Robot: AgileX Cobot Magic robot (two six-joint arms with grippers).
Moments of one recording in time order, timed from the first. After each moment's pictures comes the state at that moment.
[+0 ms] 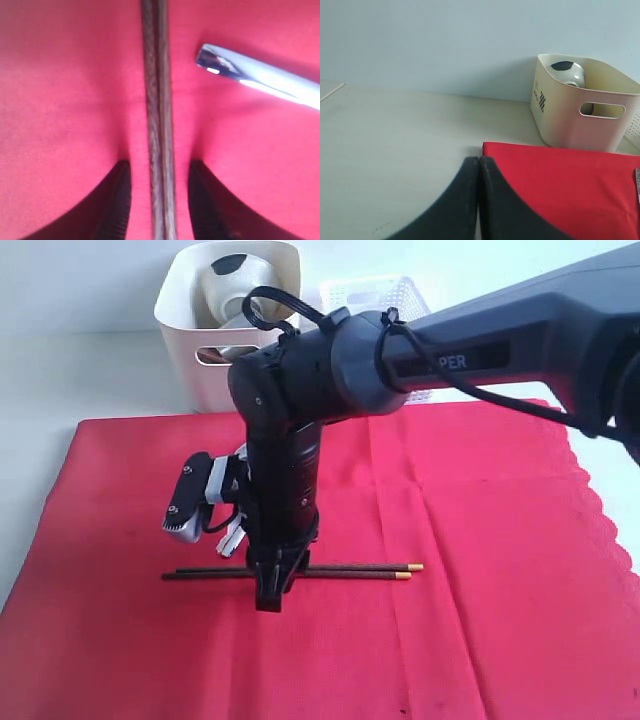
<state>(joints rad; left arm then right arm) -0.01 0.01 0.00 0.02 0.21 -0.11 0.98 2.20 -1.50 0.11 0.96 -0.68</state>
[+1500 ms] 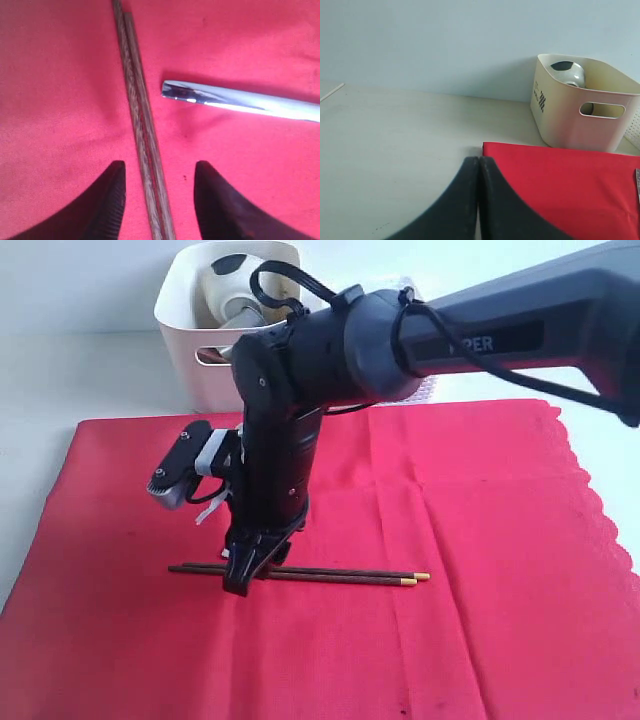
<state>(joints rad) -0.01 0.01 0.00 0.02 0.21 -0.11 0.98 2.15 -1.49 0.16 0.89 -0.53</state>
